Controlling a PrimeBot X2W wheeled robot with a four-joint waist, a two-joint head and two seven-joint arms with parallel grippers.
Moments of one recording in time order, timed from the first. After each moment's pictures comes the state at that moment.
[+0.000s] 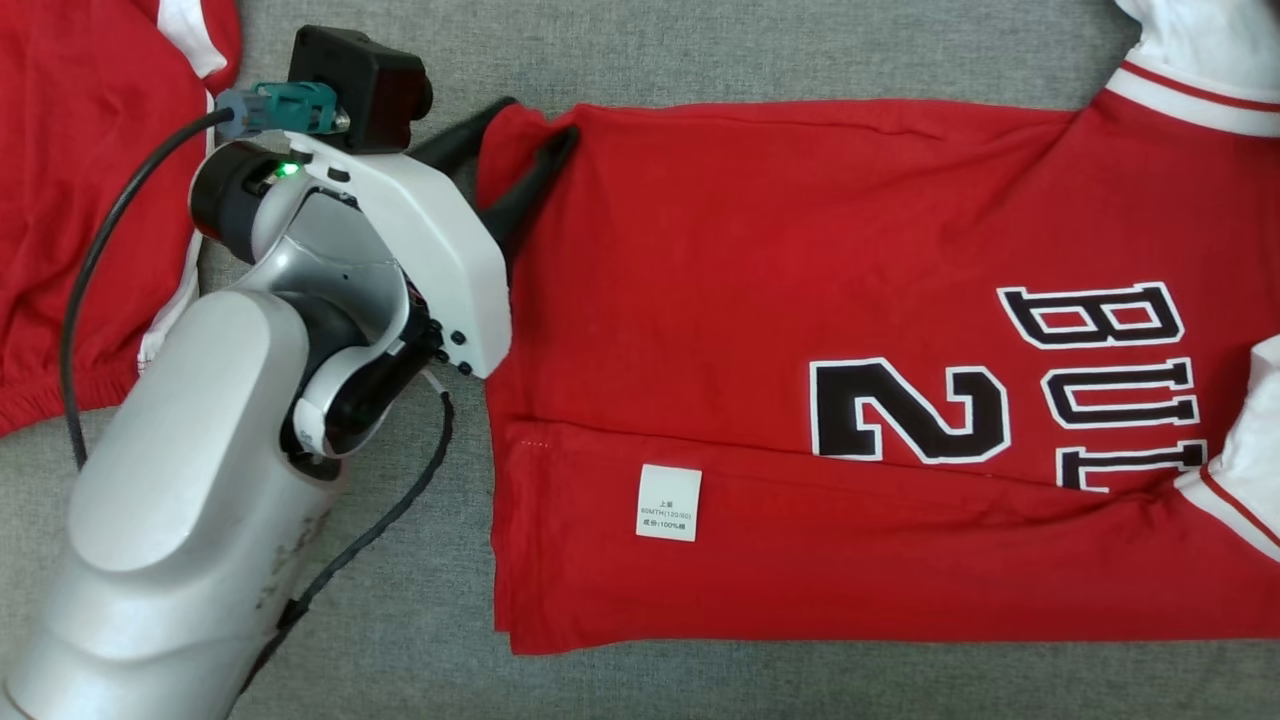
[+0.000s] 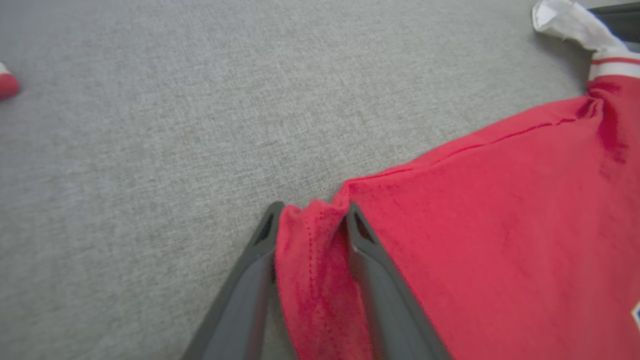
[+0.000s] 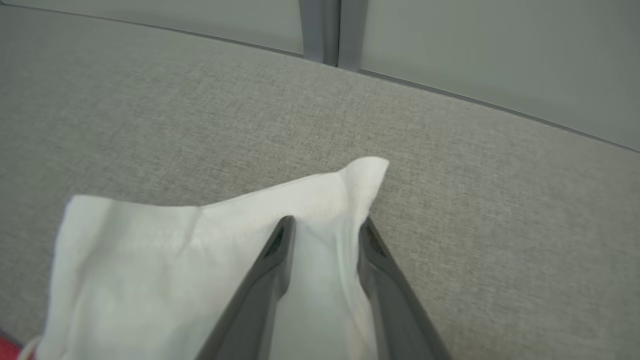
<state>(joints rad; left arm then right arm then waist) -0.75 0.28 -0.48 0.06 -0.65 -0.02 0.53 -1.01 -0.60 0.33 0.32 0.57 0.13 0.65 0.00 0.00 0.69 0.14</state>
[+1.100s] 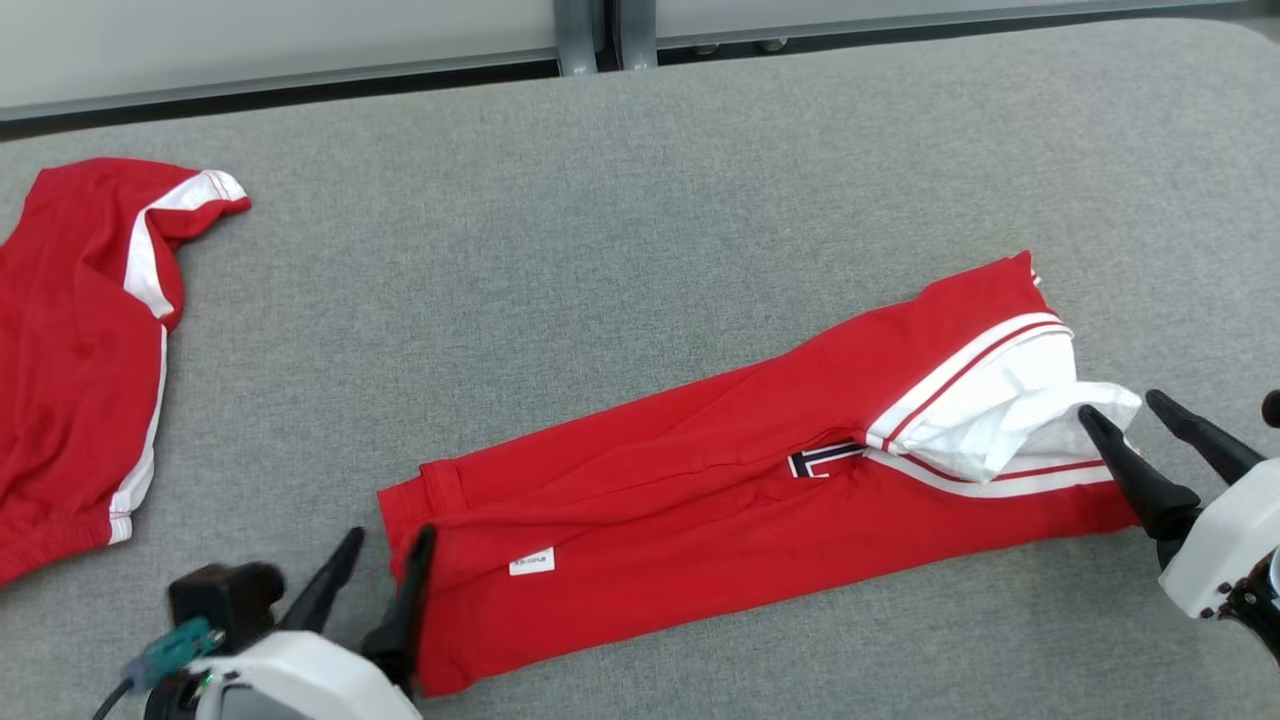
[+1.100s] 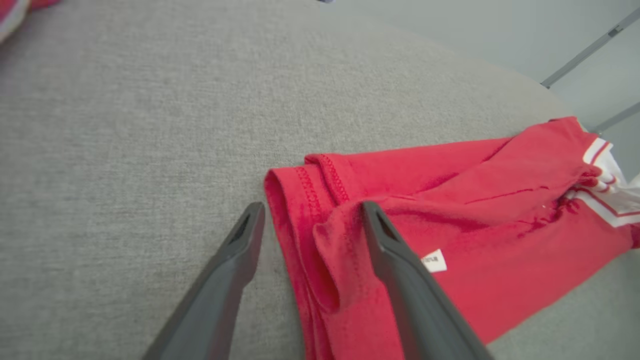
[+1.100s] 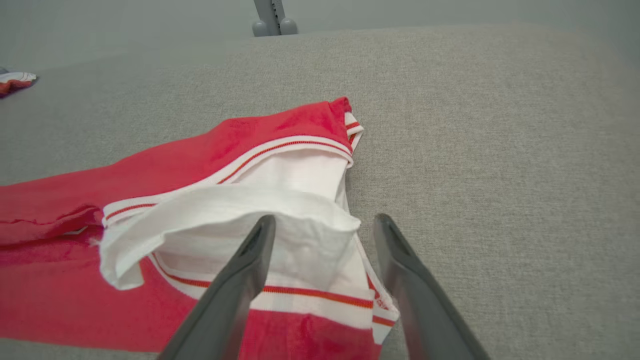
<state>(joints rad) 0.04 0.34 -0.33 -0.10 -0.70 0.16 0.13 -0.26 -0.65 0.40 0.16 0.84 0.13 0.11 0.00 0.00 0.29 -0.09</state>
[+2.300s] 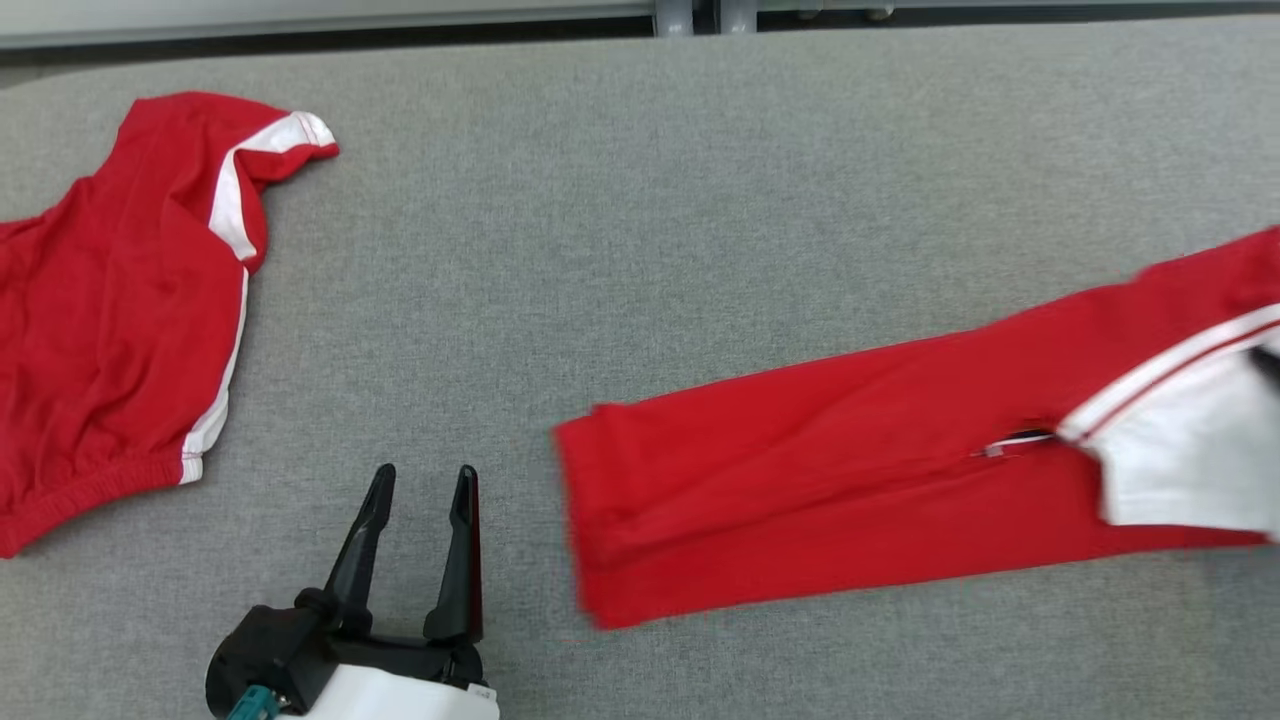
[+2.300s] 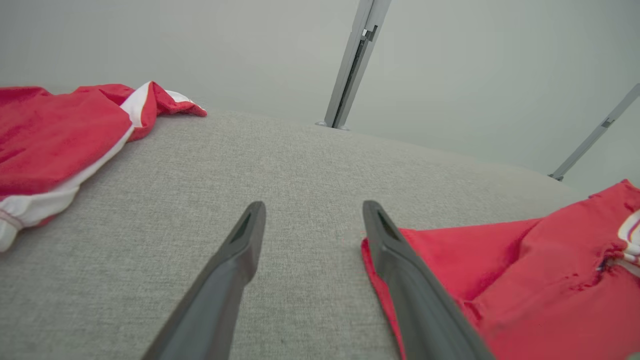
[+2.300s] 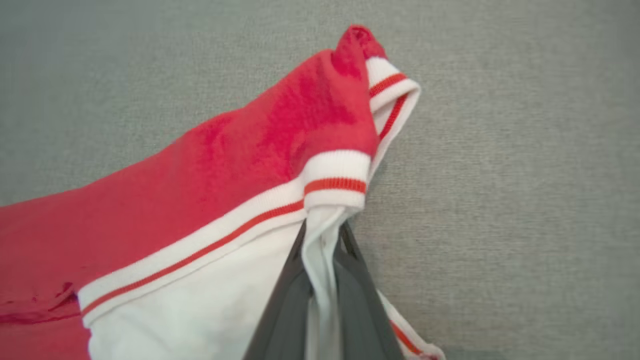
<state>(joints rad) 0.04 0.09 -0.25 -0.02 -0.38 0.06 -0.26 -0.42 -0.62 0.14 0.36 0.80 0.13 0.52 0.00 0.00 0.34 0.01</state>
